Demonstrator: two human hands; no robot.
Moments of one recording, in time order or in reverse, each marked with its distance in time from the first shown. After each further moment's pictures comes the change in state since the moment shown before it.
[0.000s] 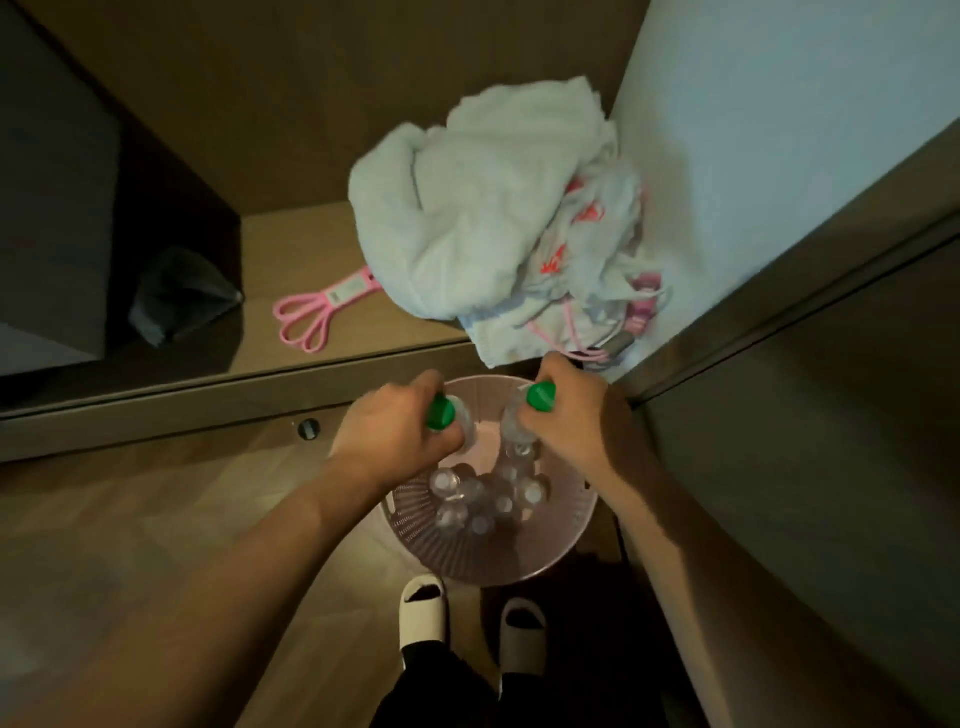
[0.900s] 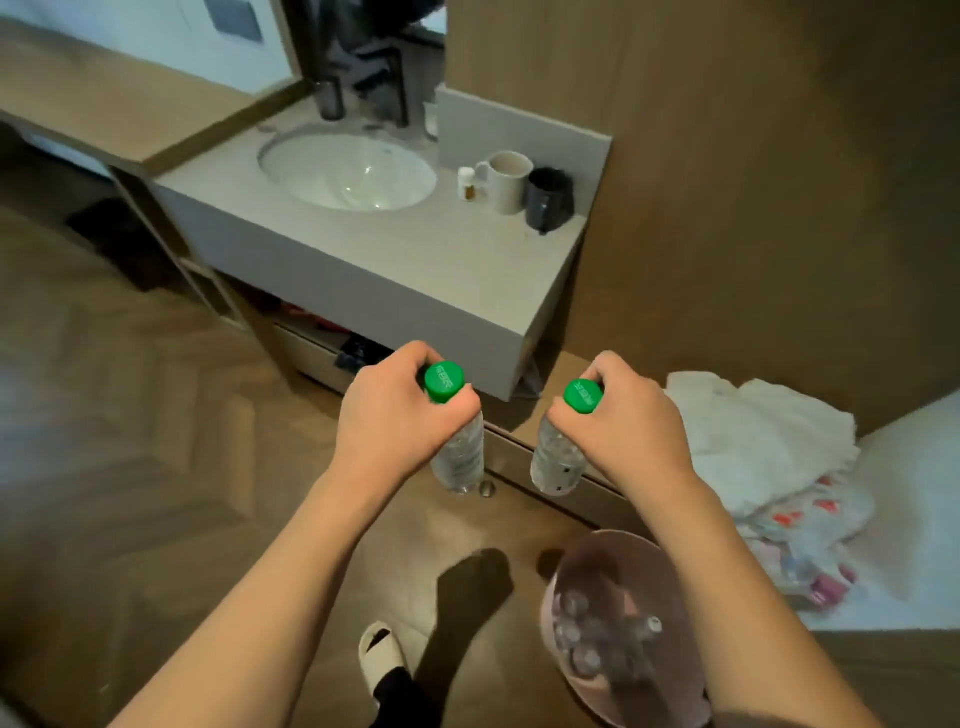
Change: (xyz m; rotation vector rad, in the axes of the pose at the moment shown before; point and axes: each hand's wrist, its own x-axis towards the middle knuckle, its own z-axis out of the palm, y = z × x) left_hand -0.356 -0.124 -0.310 -0.476 0.874 -0.596; right_hand -0.155 -0.456 -0.071 -0.174 -0.043 -0.502
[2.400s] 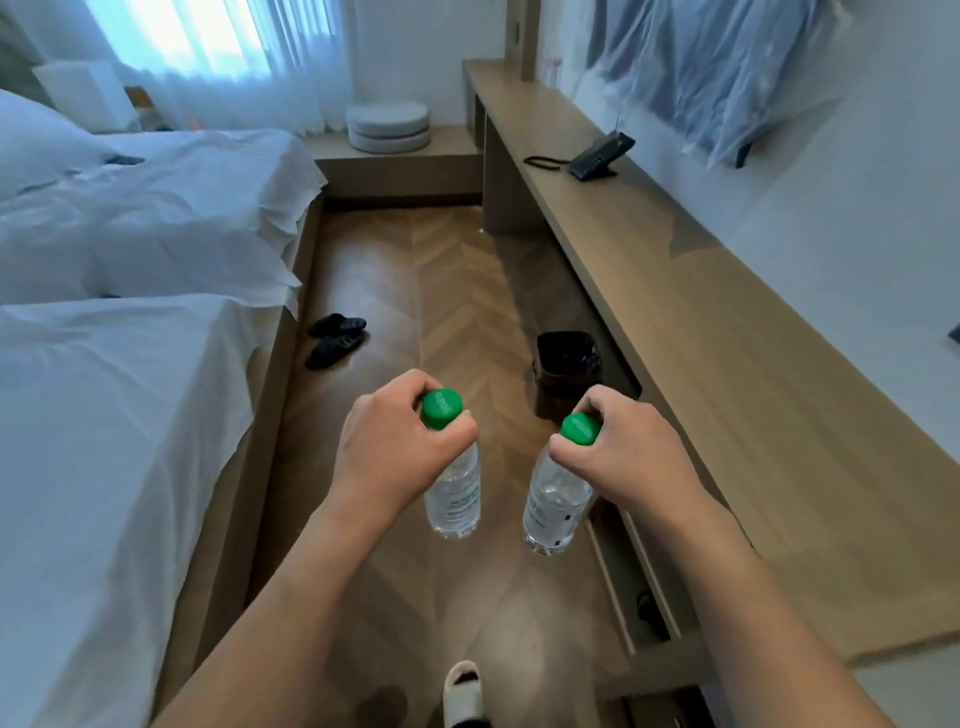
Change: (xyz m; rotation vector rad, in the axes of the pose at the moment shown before) left_hand 0.479 -0.602 -0.587 0.181 0.766 -0.580; right_hand 0.445 -0.921 0.463 0.035 -0.486 -0.914
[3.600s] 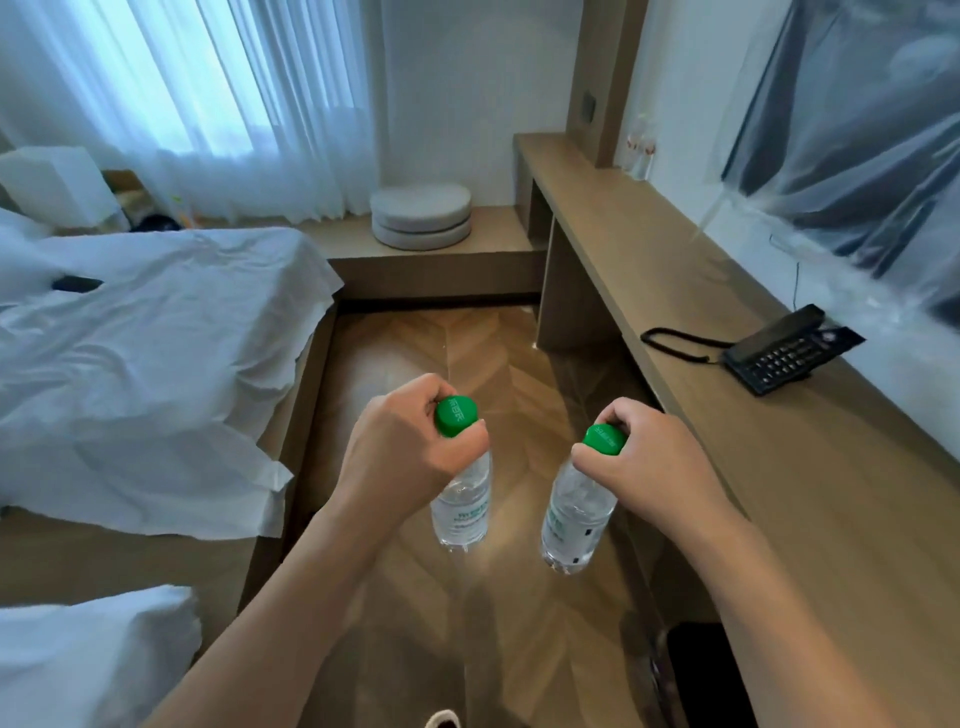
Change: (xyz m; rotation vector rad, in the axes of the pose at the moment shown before) left_hand 0.886 -0.178 0.089 -0.065 -0.035 0.077; right_hand 0.893 -0.169 0.091 0.032 -0.021 -0.021
